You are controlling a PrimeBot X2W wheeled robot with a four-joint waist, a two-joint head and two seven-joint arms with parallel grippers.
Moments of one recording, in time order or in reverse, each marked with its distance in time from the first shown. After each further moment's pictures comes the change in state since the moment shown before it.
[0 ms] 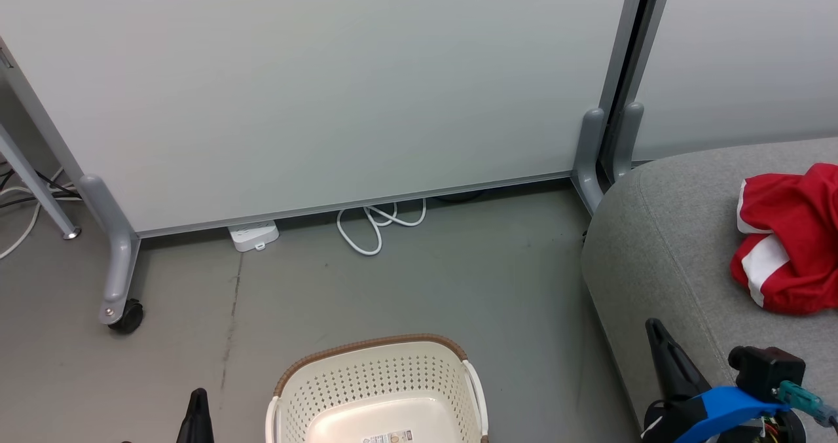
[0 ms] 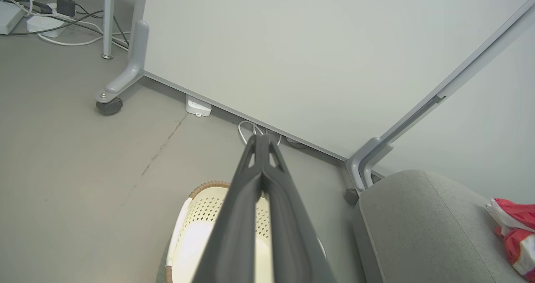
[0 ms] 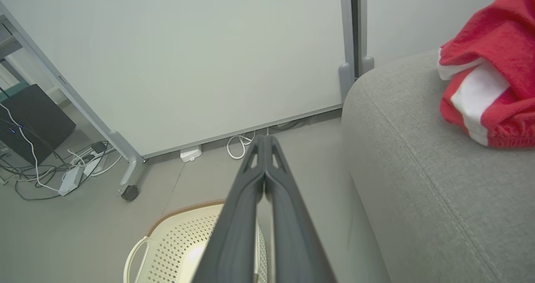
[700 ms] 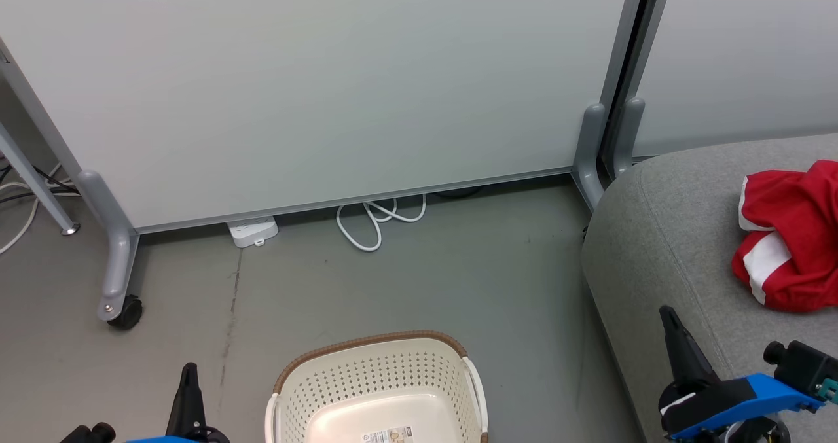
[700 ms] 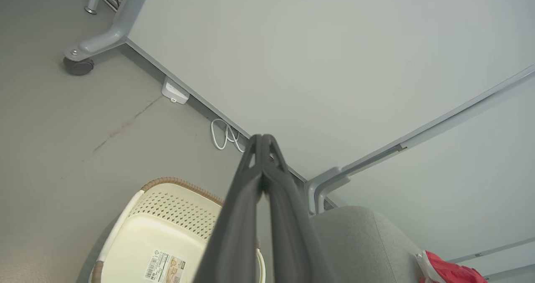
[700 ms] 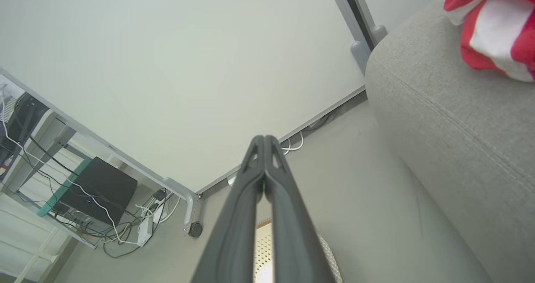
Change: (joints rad) left arm -0.063 -0.005 0.028 -0.018 -0.294 0.000 0.088; right arm -0.021 0.000 -0.024 0.003 0.373 0.000 0.038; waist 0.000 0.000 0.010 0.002
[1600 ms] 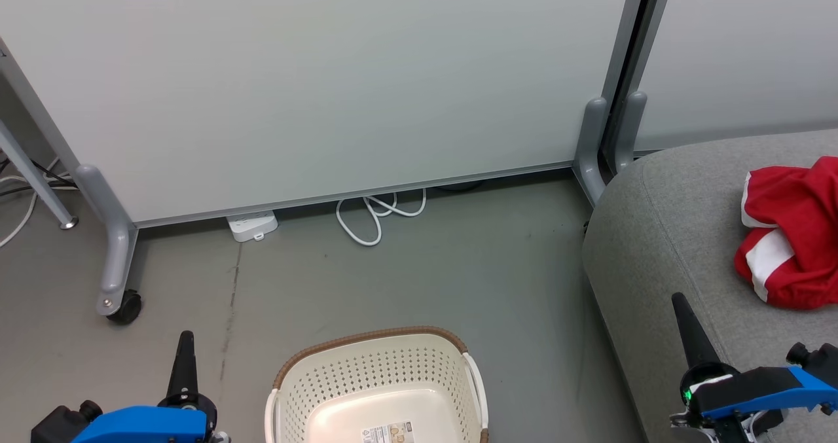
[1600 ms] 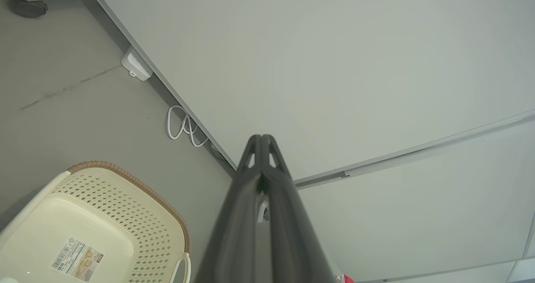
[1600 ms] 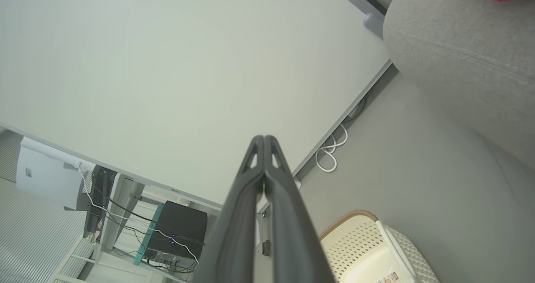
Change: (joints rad) left arm -0.073 -0.005 0.026 -0.018 -0.296 0.000 0.089; right arm -0.031 0.000 -0.026 0.006 0.377 0.000 0.043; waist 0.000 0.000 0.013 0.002
